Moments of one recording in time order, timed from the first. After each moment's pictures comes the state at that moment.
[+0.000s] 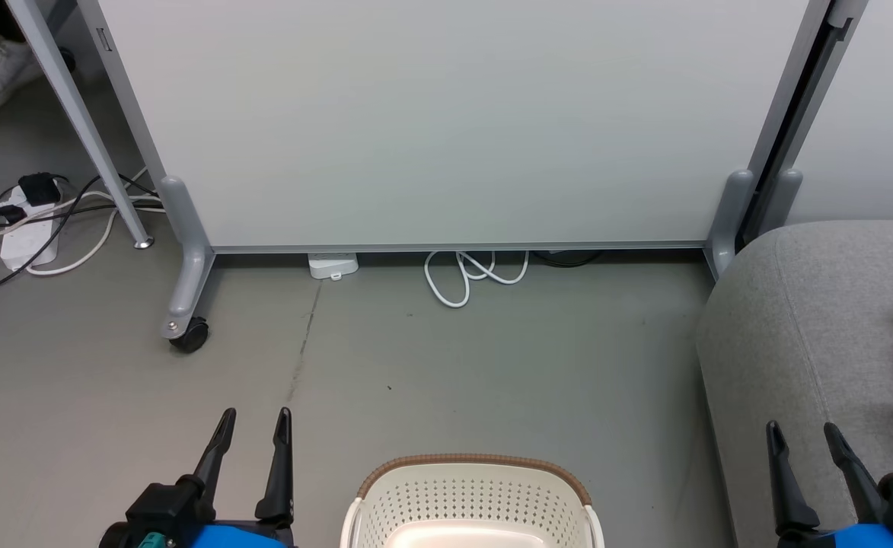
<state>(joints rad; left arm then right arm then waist) 0.02 0.10 -0.14 0.29 -0.27 -0.13 -0.26 0.12 -0.05 -0.18 0.09 0.15 0.13 -0.08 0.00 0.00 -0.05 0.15</state>
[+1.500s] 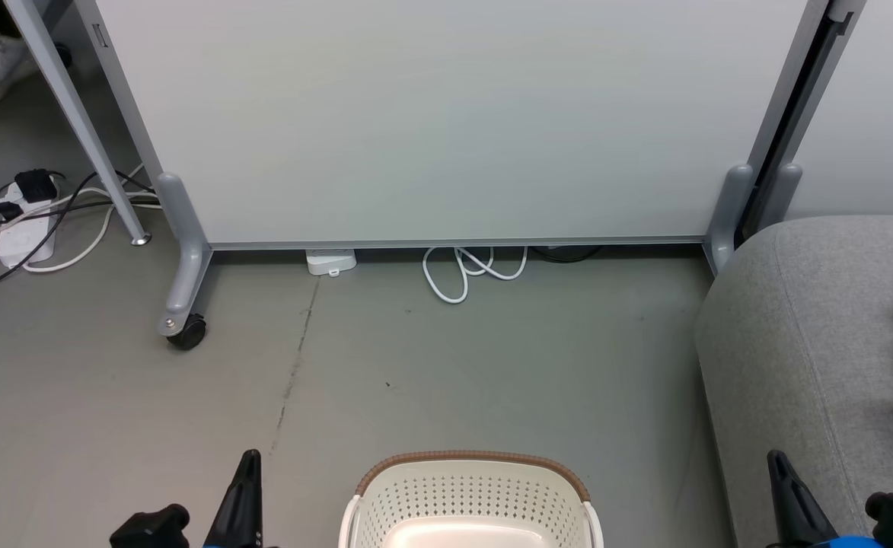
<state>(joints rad) 0.06 0.09 -0.13 0.36 -0.44 -0.13 -0.22 0.11 -0.04 -0.14 0.21 0.35 0.13 -0.07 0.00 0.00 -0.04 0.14</state>
